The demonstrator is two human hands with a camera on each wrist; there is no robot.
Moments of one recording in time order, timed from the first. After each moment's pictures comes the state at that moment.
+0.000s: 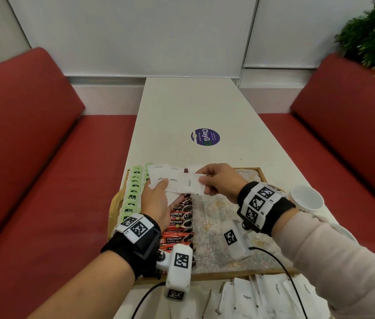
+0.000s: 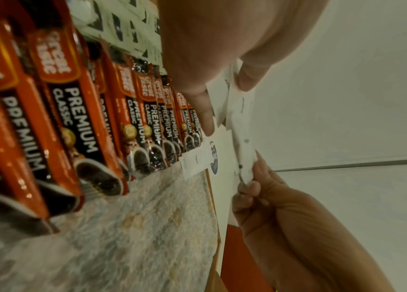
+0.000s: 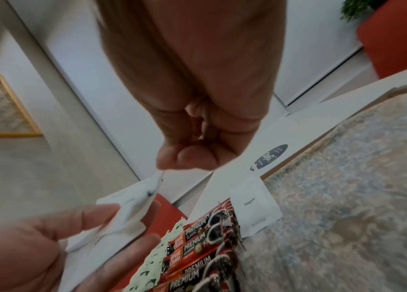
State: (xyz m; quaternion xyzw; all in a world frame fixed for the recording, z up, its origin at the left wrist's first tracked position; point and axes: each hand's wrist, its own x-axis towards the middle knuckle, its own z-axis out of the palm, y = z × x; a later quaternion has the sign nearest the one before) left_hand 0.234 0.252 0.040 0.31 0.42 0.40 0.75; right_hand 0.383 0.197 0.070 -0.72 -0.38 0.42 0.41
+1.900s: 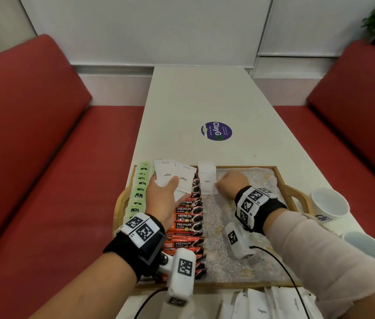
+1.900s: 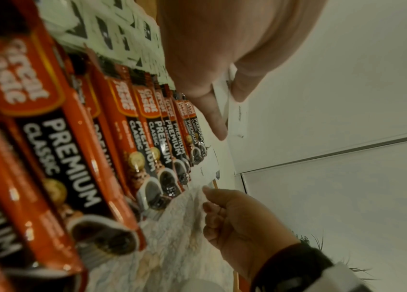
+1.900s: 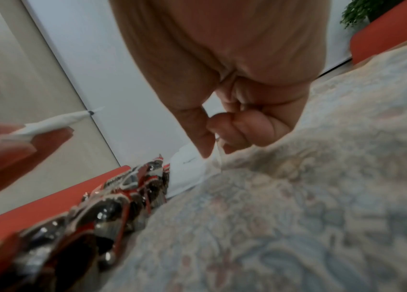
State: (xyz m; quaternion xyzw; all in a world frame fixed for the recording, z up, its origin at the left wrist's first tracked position) left_hand 0.233 0.269 0.028 0.36 0.42 0.41 0.73; right_hand 0.408 0.241 0.006 -0.89 -0.34 0.26 0.17
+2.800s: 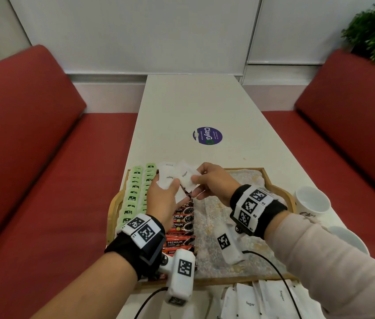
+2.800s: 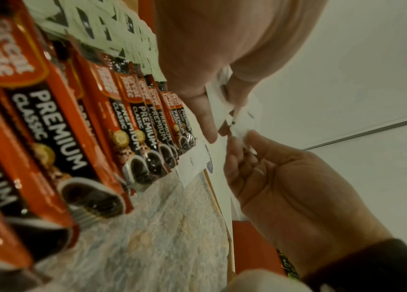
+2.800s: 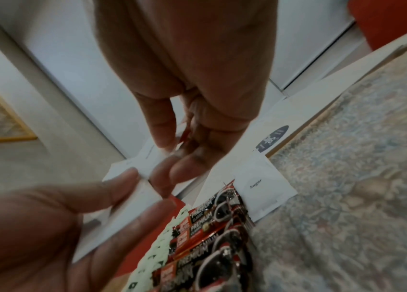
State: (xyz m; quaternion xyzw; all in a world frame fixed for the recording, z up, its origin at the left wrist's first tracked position) left_hand 0.244 0.253 0.034 0.42 0.41 0.39 0.71; right_hand 0.376 0.215 0.057 -0.66 -0.35 0.48 0.46
